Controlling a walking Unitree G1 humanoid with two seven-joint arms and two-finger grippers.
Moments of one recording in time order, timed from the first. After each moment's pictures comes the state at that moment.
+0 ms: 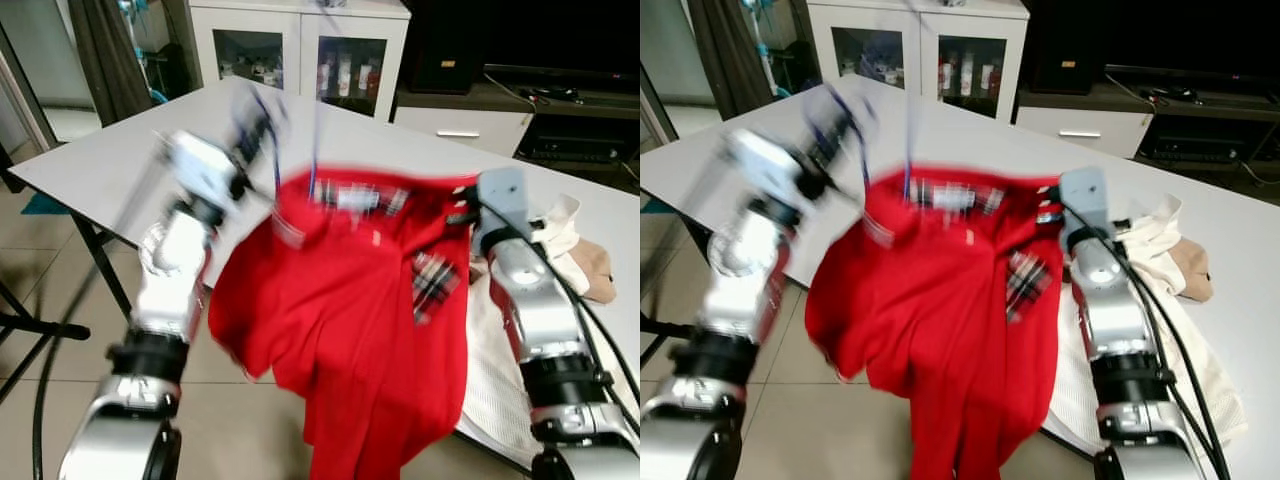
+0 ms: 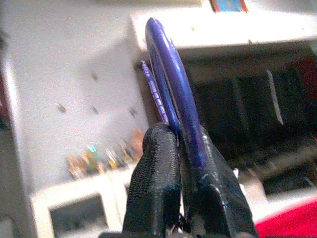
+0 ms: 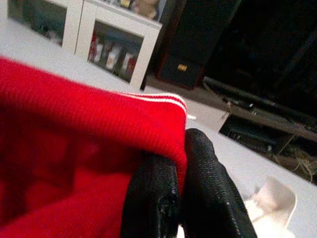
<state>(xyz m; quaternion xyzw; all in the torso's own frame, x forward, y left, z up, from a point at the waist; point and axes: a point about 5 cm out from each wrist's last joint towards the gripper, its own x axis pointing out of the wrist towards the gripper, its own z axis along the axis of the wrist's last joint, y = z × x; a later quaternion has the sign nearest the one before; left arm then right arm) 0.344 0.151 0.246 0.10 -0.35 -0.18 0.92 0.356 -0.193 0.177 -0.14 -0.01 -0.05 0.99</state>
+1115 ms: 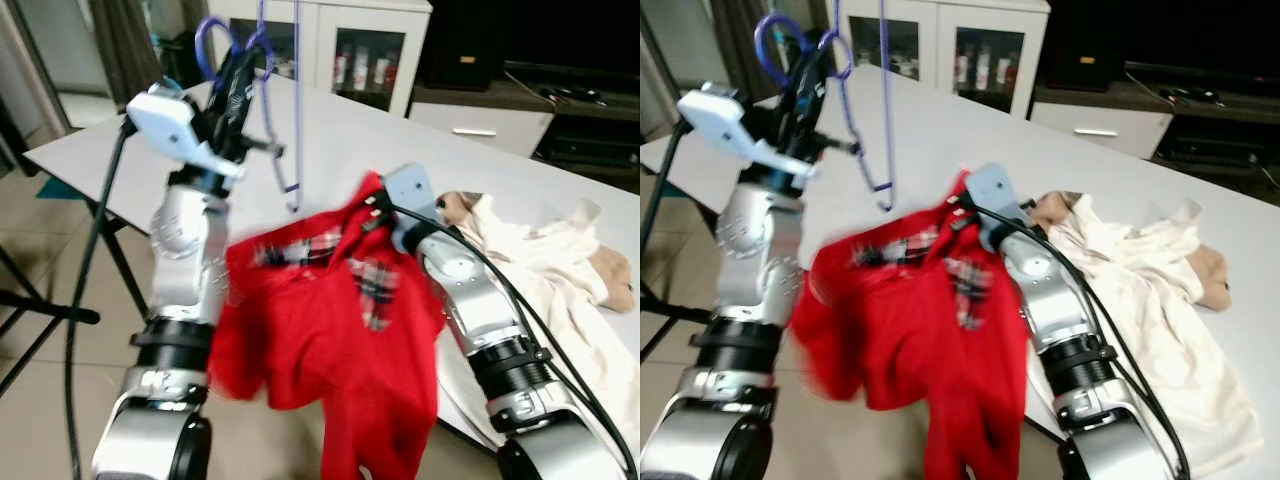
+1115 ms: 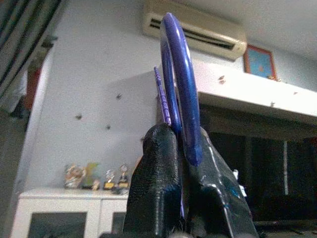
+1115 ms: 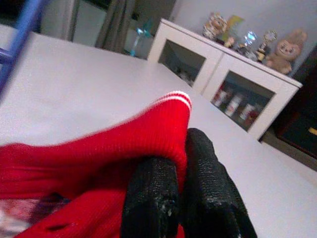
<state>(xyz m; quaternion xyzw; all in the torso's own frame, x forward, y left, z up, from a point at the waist) 0.341 0.127 0.278 -0.06 -0.39 -0.18 0.90 0.359 -0.097 0.181 -0.15 -0.05 0.19 0.97</state>
